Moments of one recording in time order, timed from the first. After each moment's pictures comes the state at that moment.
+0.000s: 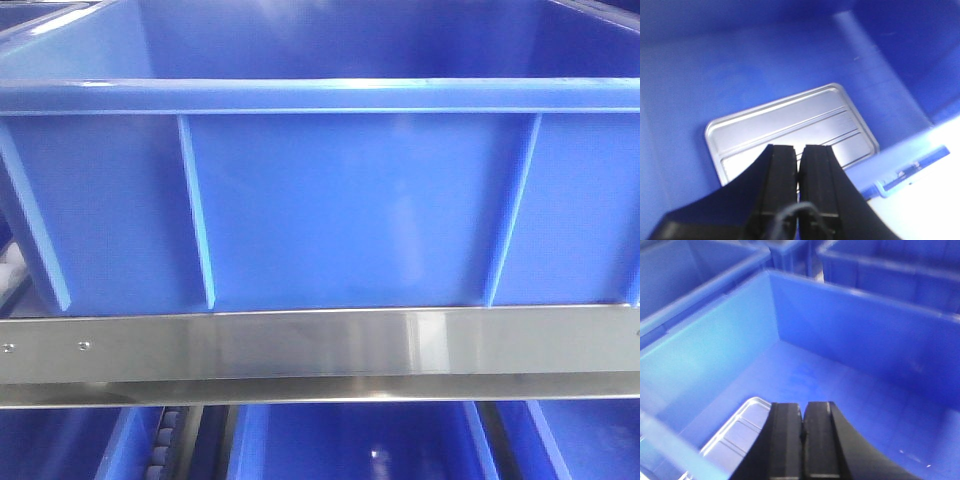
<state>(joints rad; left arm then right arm) -0.74 1.00 -0.86 0.17 0.34 -0.28 0.58 0.94 -0.79 -0.31 0.10 0.32</state>
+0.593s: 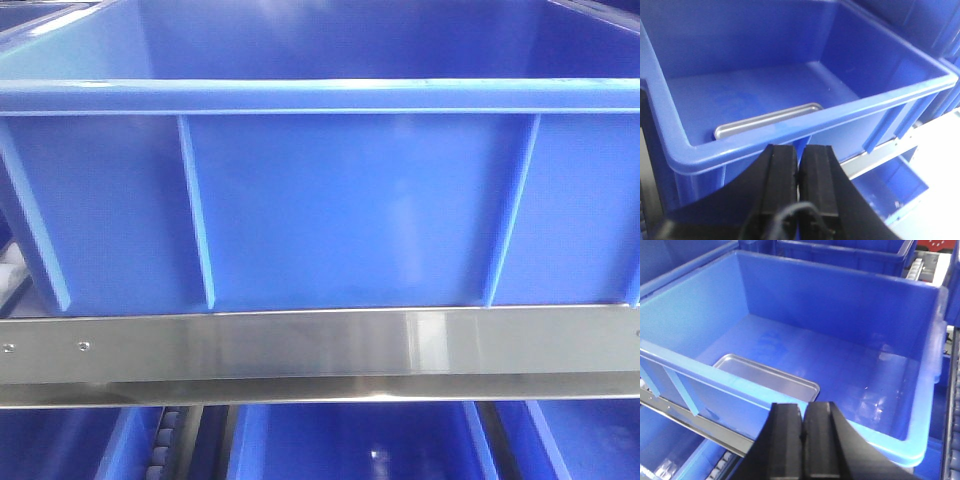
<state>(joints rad) -0.74 0.36 -0.41 0.17 0.24 -0.26 0.58 0.35 -0.56 -0.32 0.46 0.32</state>
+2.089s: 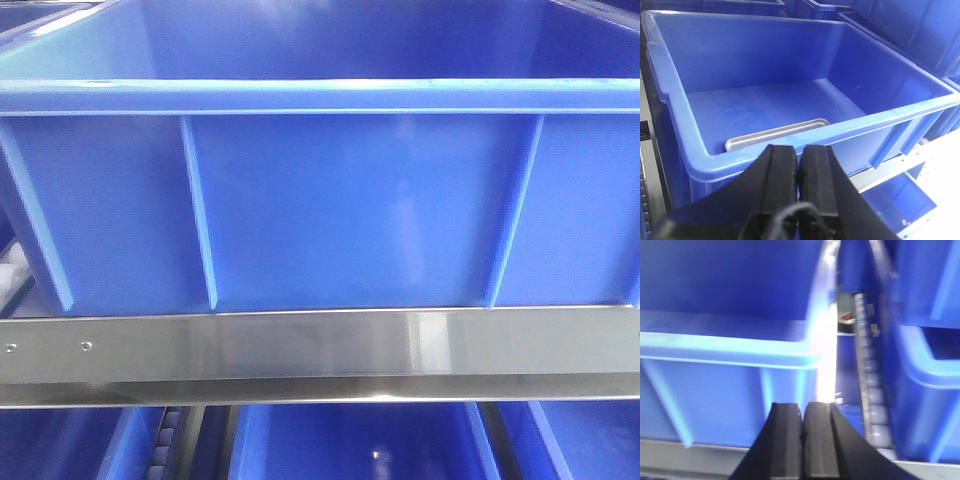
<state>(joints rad) -0.71 0.34 -0.41 0.17 0.23 -0.26 0.05 0.12 -0.05 -0.10 0.07 0.13</state>
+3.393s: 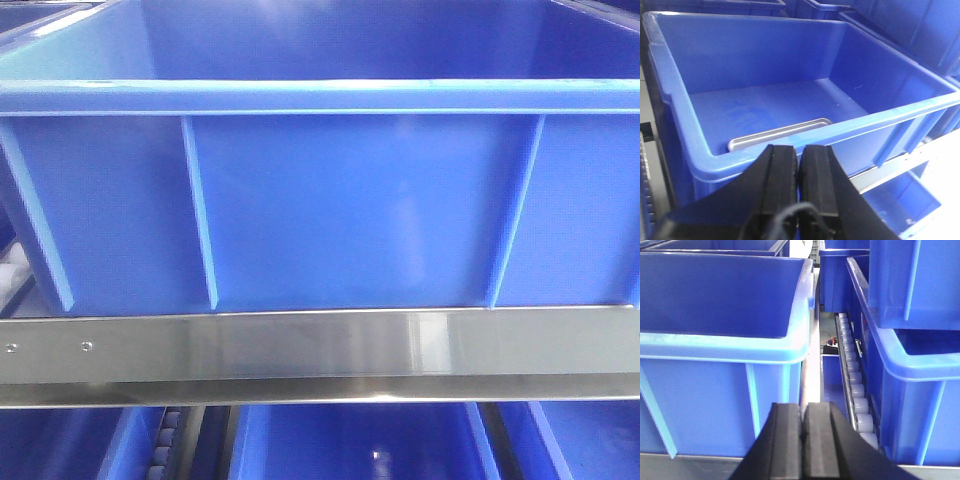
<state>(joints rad) -0.70 0.34 -0.41 0.19 0.23 -0.25 0.03 -0.01 0.03 -0.10 0.03 0.12</state>
